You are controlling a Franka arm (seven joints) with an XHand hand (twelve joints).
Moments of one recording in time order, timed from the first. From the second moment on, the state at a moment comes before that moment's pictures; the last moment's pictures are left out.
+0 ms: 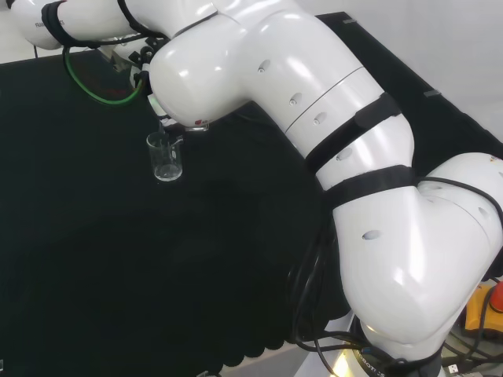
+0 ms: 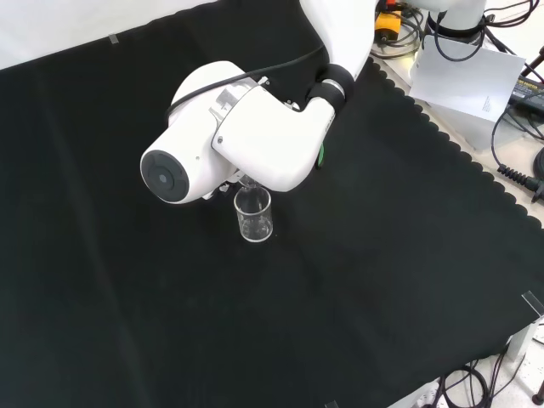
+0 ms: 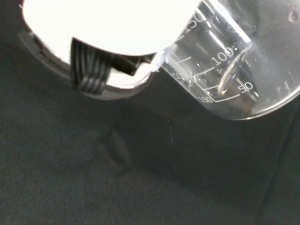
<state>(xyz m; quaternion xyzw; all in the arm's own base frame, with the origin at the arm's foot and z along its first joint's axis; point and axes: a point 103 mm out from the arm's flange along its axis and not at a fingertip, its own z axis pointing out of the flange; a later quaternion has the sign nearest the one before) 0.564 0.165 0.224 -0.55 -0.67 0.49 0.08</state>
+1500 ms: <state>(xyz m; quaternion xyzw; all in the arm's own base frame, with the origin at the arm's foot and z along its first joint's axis) 0.566 0.164 0.227 -0.54 -0.67 0.51 0.07</state>
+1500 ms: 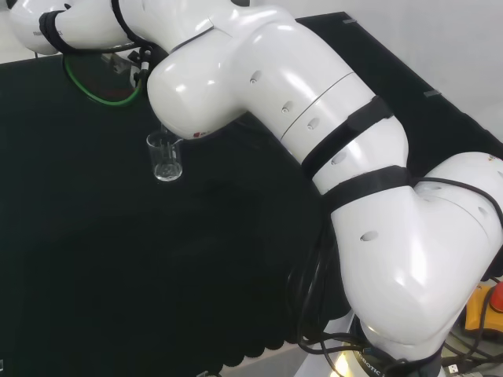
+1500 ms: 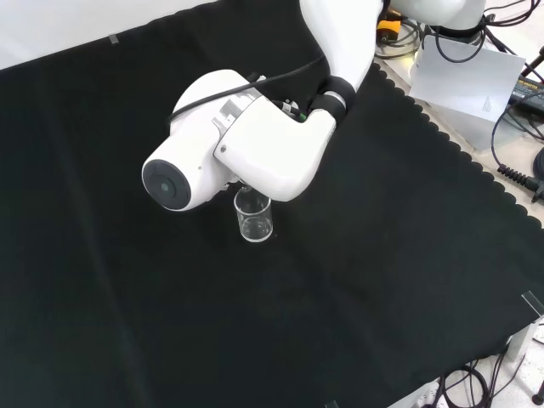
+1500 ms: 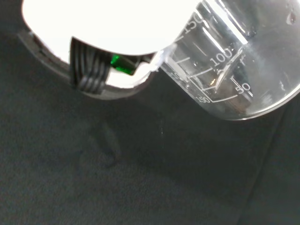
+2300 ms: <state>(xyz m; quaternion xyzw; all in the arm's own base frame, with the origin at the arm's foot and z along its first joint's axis) 0.568 0.168 0.226 -0.54 -0.67 0.51 0.07</state>
